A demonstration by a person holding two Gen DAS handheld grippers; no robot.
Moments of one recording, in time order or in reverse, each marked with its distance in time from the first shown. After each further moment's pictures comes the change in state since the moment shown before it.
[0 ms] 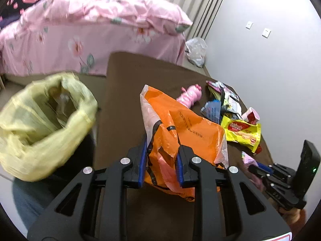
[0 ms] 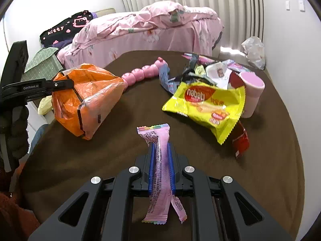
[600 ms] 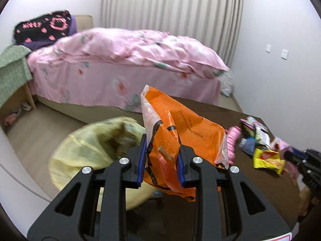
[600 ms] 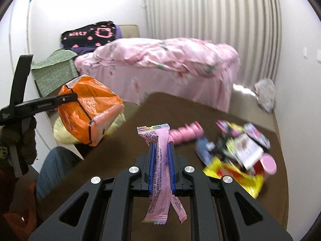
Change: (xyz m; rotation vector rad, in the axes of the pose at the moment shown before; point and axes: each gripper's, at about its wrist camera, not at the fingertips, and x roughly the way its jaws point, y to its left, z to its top) left arm -0.082 0.077 0.031 0.003 -0.237 0.237; right arm -0.027 0.104 0.091 -0.206 -0.185 0.036
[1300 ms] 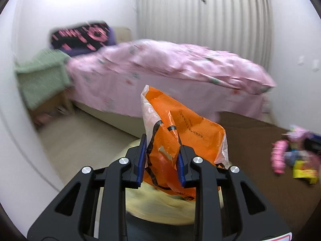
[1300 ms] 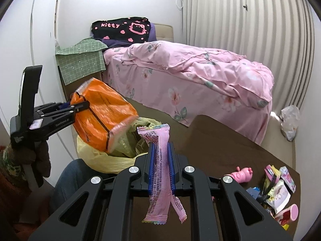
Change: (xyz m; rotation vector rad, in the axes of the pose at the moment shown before) left arm -0.019 0.080 -0.011 -0.031 -0.117 0.332; right arm 0.051 0.091 0.060 -0.150 0.010 0.138
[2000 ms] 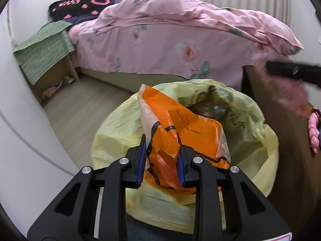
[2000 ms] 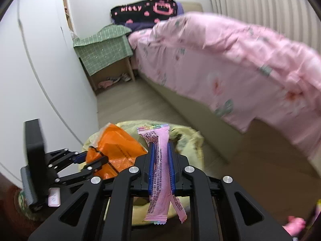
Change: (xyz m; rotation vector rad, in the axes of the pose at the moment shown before) left arm 0.094 -0.005 -0.059 -0.010 0.317 0.029; right arm 0.193 0.002 0.049 0.056 0.195 0.338
